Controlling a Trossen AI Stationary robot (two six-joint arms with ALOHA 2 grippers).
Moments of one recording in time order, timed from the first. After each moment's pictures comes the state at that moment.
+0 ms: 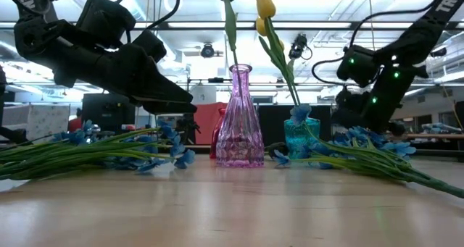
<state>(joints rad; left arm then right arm) 0.01 1.47 0.30 0.87 -0.05 -0.09 -0.54 1.29 0.39 -0.12 0.24 0.45</state>
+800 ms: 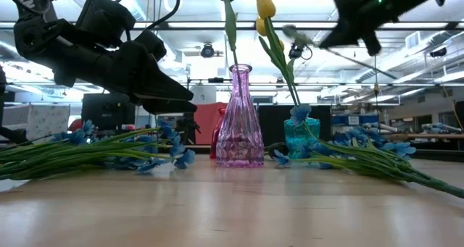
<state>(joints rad) 0.01 1.46 0.30 0.87 -0.06 -0.12 -0.19 0.81 0.64 -0.17 0.49 0.41</state>
